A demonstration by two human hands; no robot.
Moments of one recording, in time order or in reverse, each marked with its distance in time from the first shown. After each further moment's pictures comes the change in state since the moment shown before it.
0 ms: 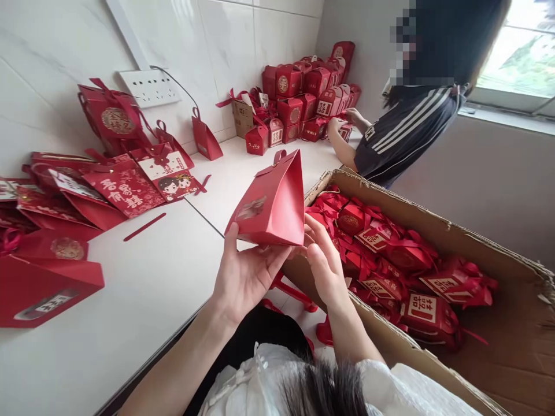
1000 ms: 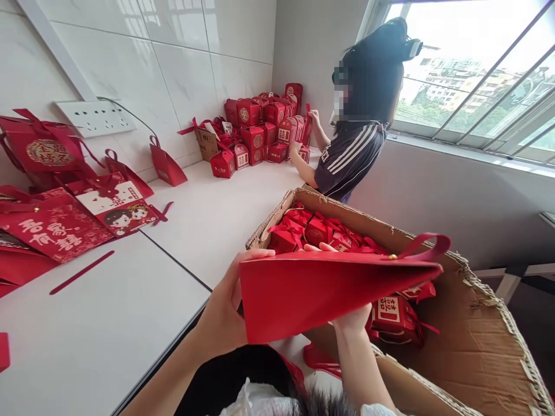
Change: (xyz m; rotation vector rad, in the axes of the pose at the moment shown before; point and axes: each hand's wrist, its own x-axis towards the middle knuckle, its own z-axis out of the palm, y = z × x) left_hand 0.010 -0.017 0.000 1.209 -0.462 0.653; right_hand -0.024 -0.001 -0.073 0.253 0.374 0.054
